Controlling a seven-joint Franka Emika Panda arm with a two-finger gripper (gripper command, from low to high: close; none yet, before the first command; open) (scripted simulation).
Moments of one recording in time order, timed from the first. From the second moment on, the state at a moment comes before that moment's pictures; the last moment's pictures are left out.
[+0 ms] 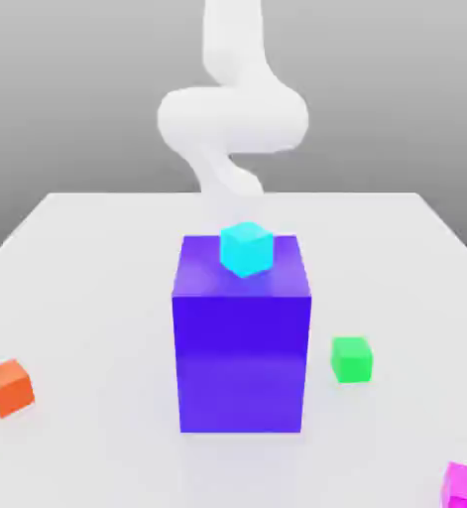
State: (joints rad) arm 0.04 -0.71 0.00 -2.29 0.01 2.32 0.74
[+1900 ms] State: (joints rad) arm 0.39 0.07 0.24 -2.55 0.23 2.62 0.07
